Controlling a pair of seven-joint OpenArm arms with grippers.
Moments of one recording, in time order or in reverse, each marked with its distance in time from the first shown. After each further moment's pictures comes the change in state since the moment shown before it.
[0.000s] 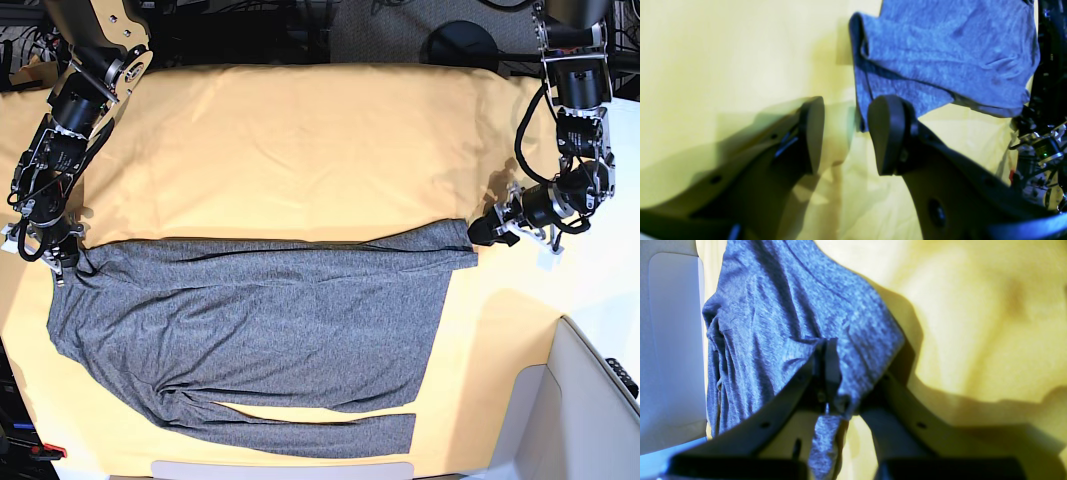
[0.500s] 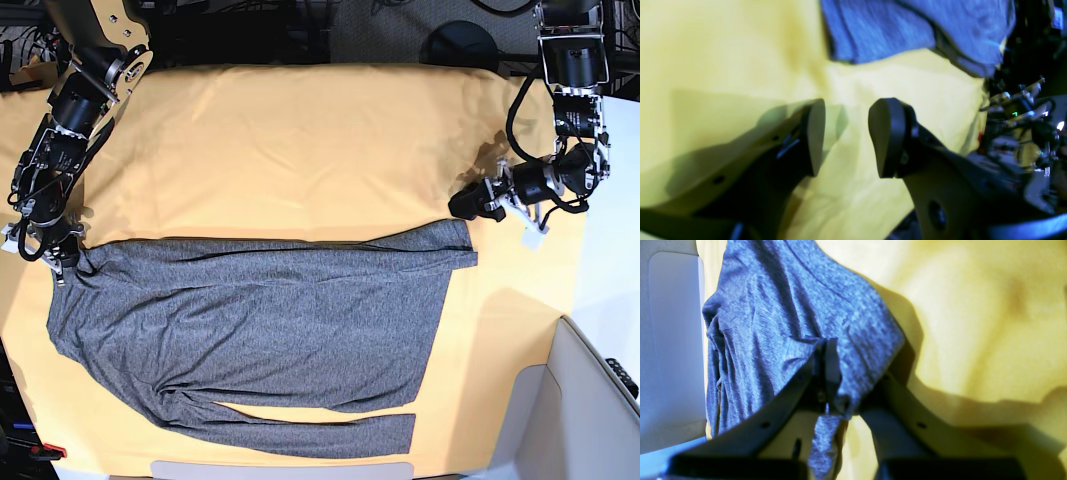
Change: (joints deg) left arm 5.1 1.2 -0.5 5.7 -9.9 -0.4 9.4; right arm -0.2 0.0 -0.1 0.0 0.0 0.0 0.0
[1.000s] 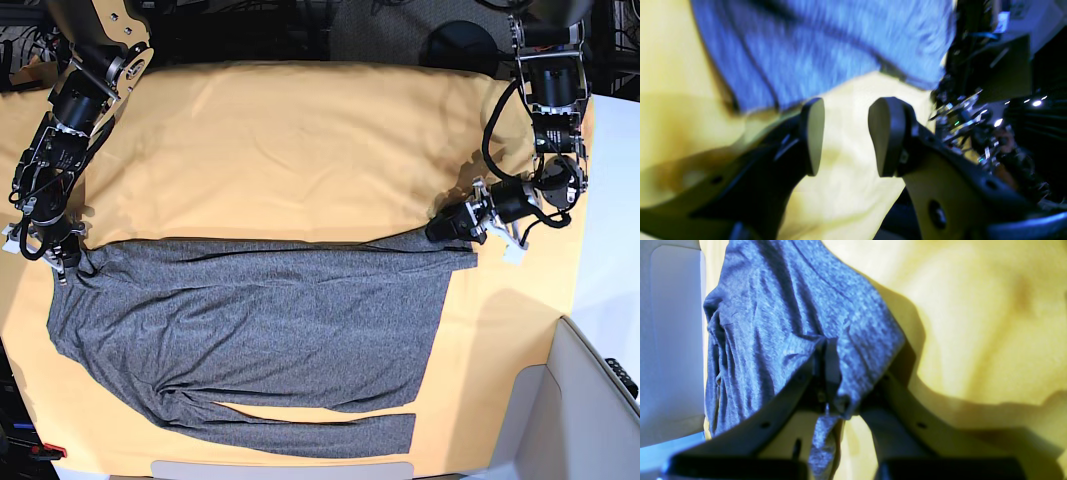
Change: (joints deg) left arm -5.4 5.5 0.0 -10.1 -2.7 -0.5 -0.6; right arm -0.6 -0.1 -0.2 0.3 -0.1 0.6 0.0
